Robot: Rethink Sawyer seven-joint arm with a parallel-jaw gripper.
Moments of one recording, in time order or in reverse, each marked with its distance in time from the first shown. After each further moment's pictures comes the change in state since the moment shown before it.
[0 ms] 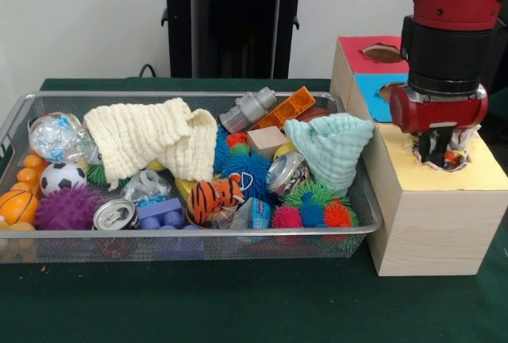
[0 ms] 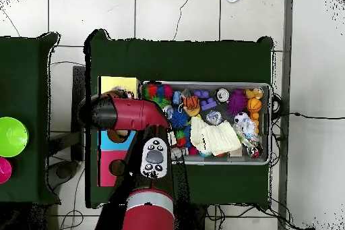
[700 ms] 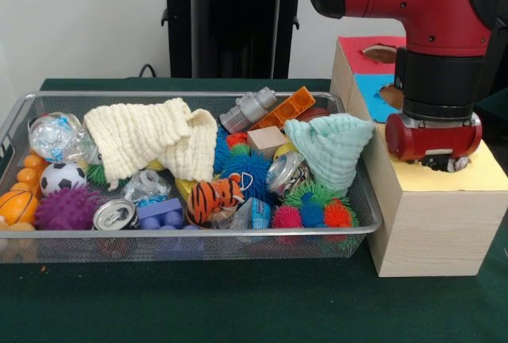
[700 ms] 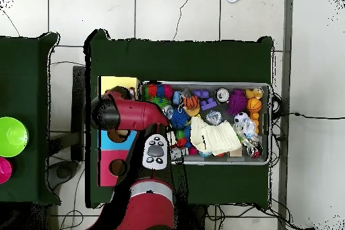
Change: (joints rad) arm -0.002 0.061 0.003 -0.016 -0.001 -0.163 0.000
